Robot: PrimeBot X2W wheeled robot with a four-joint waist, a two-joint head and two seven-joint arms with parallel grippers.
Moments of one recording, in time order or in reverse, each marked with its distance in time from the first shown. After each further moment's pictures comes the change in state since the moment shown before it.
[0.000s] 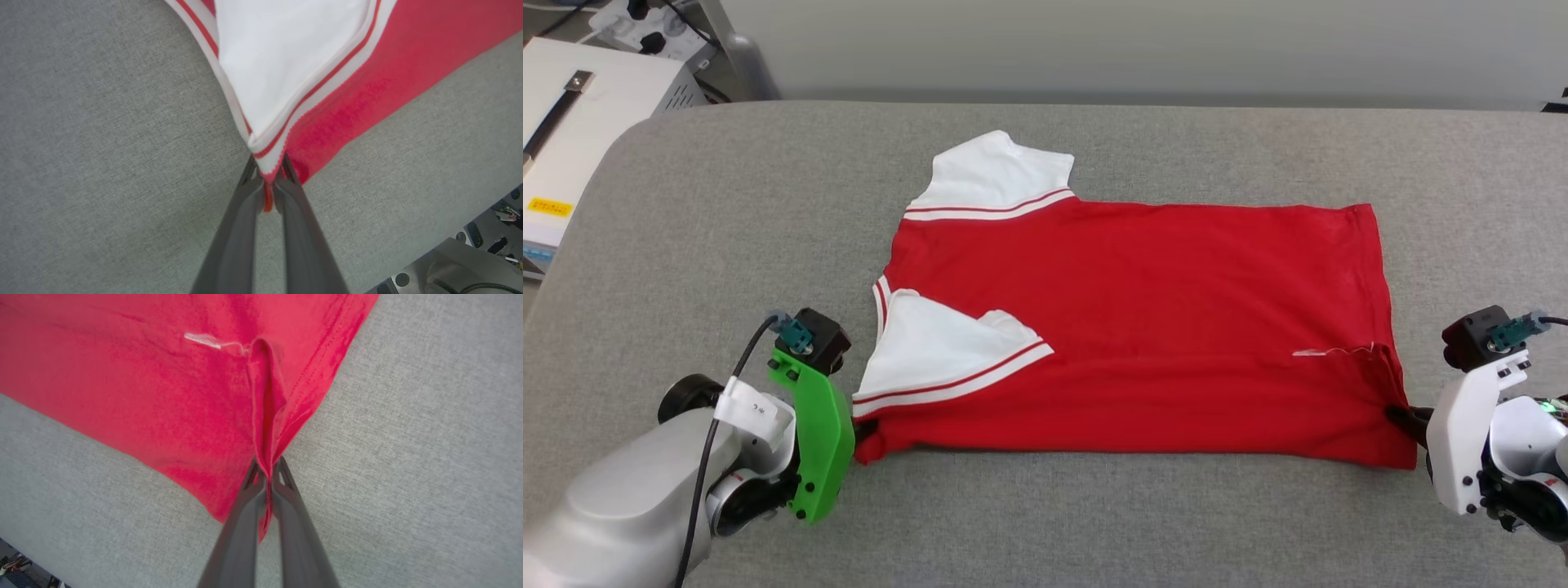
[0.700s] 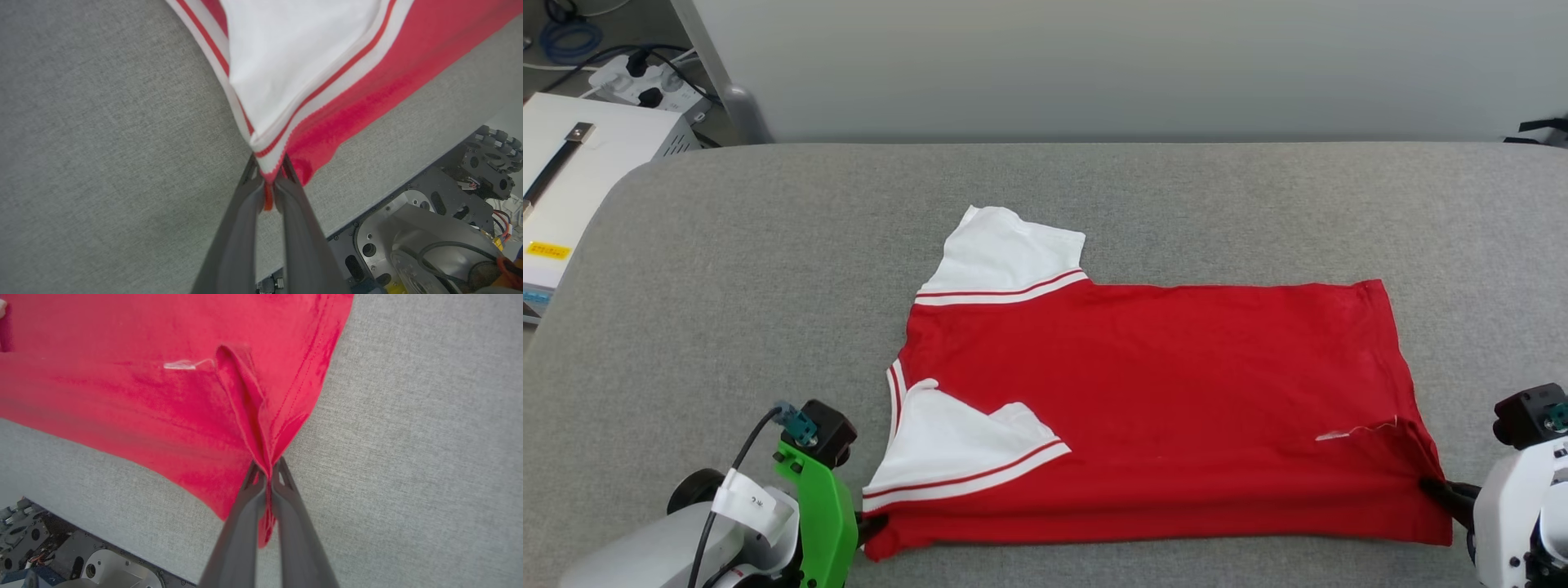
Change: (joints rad) left arm 0.167 0.091 -0.019 -0.197 -0.044 0.072 -0.017; right arm 0.307 -0.049 -0.226 -0.209 0.002 0.000 0.030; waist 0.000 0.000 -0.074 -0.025
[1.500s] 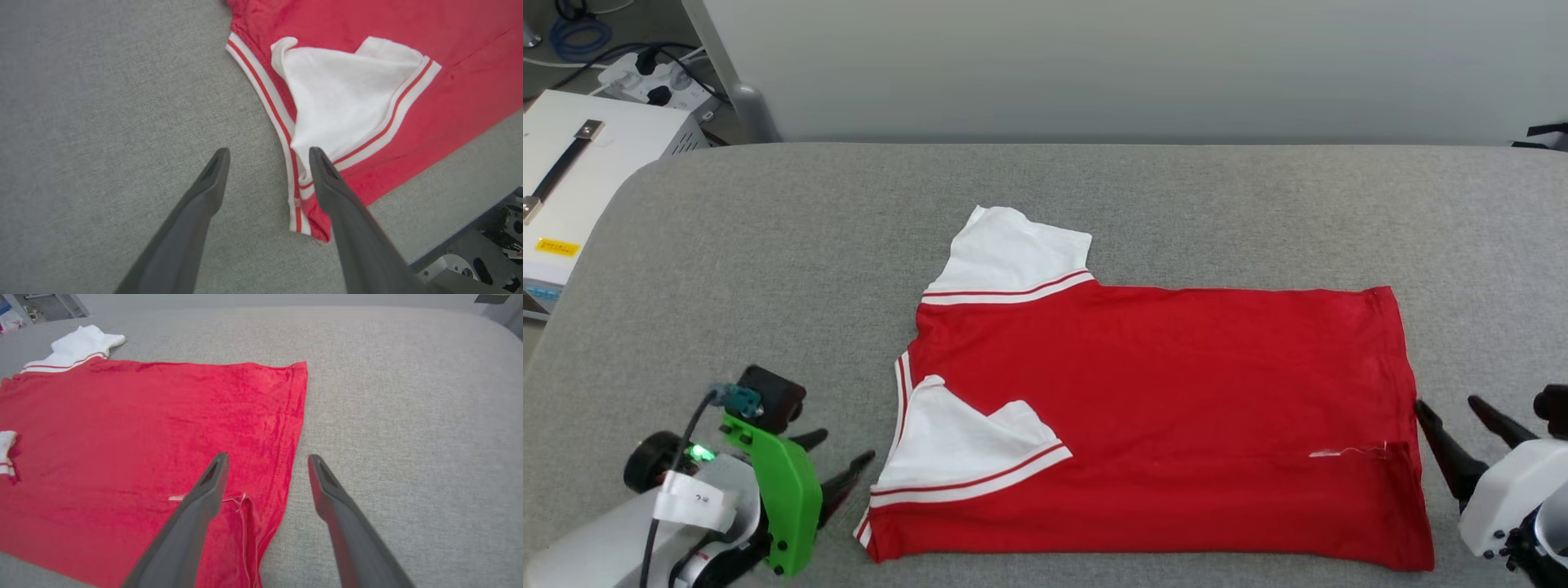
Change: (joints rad) left arm 0.010 0.014 0.061 0.043 0.048 0.025 -0.202; right arm 0.033 0.220 -0.223 0.073 -0.212 0.000 -0.328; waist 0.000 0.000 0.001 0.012
